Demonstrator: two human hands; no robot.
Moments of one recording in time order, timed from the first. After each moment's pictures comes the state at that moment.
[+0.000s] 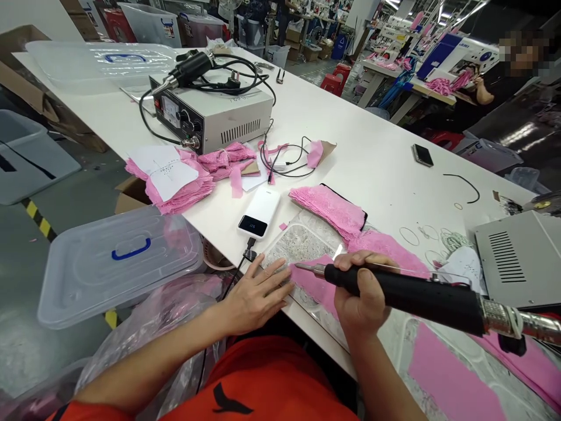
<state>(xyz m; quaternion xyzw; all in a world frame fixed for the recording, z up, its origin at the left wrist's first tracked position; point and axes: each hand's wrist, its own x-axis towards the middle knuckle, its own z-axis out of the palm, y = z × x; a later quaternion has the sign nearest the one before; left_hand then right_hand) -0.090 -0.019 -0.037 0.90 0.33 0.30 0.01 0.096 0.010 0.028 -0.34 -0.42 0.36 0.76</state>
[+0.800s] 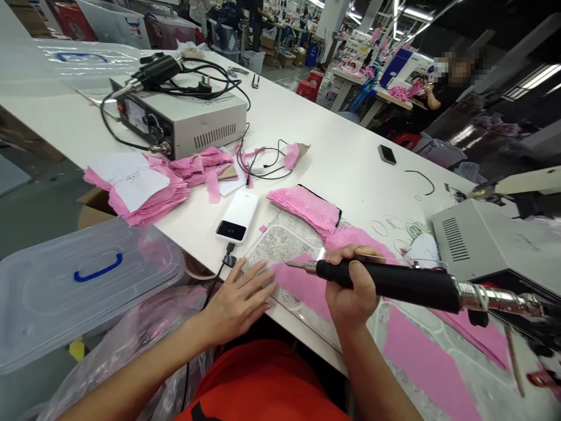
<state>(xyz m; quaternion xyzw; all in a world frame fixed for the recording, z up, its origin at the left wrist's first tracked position) -0.089 -0.016 -0.031 0.89 0.32 0.32 0.02 0.110 0.012 0.038 -0.35 -0.39 0.36 0.77</state>
